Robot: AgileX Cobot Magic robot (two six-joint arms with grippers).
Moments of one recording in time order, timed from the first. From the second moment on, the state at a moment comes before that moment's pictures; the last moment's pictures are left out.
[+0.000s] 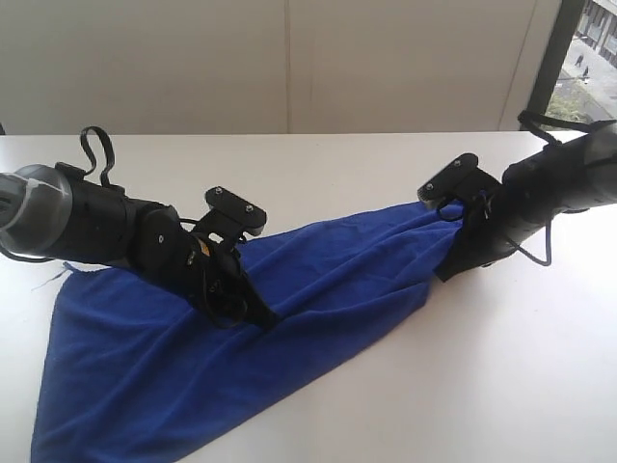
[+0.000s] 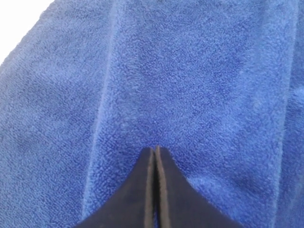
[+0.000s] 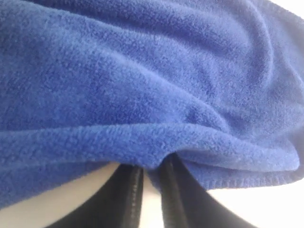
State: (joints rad) left arm -0.60 1.94 -1.04 -0.23 0.19 0.33; right arm 0.03 2.04 -1.17 -0.33 0.27 -0.20
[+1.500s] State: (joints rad) left arm -0.60 1.94 -1.04 -0.19 0.19 0.41; right arm 0.03 1.78 -1.17 -0.34 1.04 -0.33
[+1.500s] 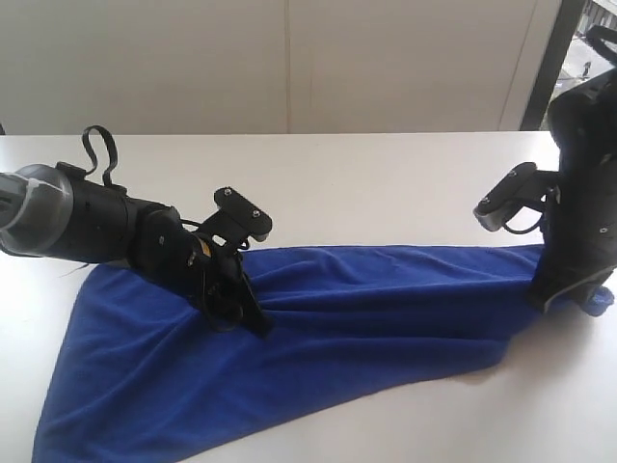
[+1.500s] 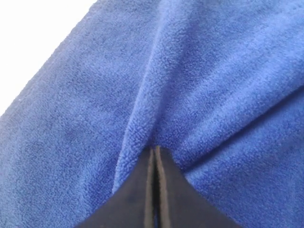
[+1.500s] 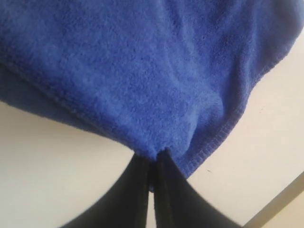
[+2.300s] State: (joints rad) left arm -0.60 1.95 -1.04 -0.19 0.19 0.41; right arm 0.02 1.65 -1.17 -0.33 1.16 -0.42
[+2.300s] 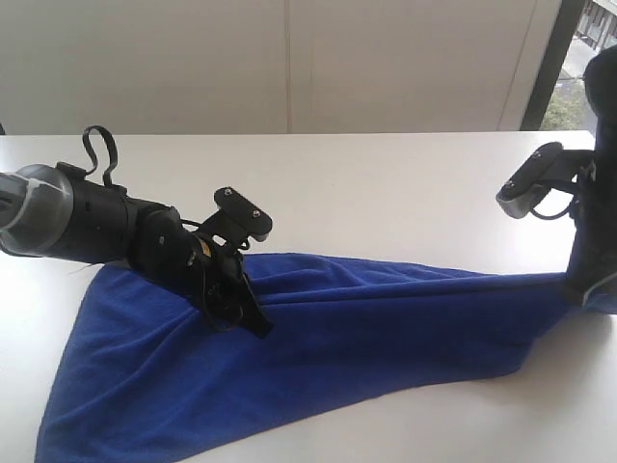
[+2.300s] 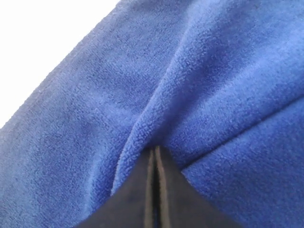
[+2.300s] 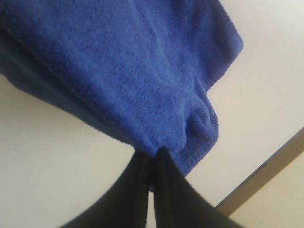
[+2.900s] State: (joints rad) left arm -0.60 1.95 -1.04 -0.19 0.18 0.41; right arm -0.06 1.71 -1.17 -0.19 0.88 -0.29
